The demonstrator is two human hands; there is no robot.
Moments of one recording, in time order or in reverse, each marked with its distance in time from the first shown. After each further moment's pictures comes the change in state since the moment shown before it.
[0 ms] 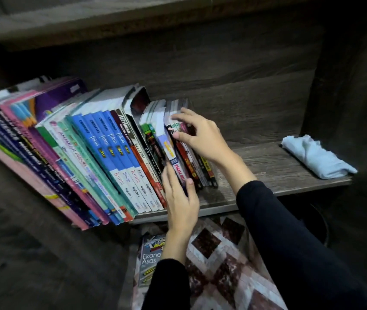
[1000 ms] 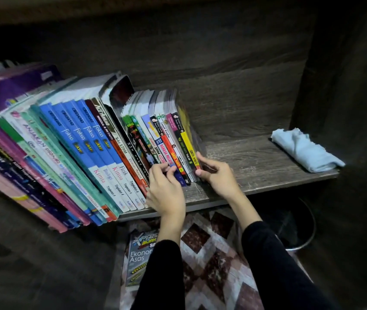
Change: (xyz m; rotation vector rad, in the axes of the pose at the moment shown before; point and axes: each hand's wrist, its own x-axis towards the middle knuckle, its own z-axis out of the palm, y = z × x) left_hand 0.018 -0.005 0.028 0.283 0.301 -0.163; right_hand -0.071 0.105 0.038 0.355 0.090 0.404
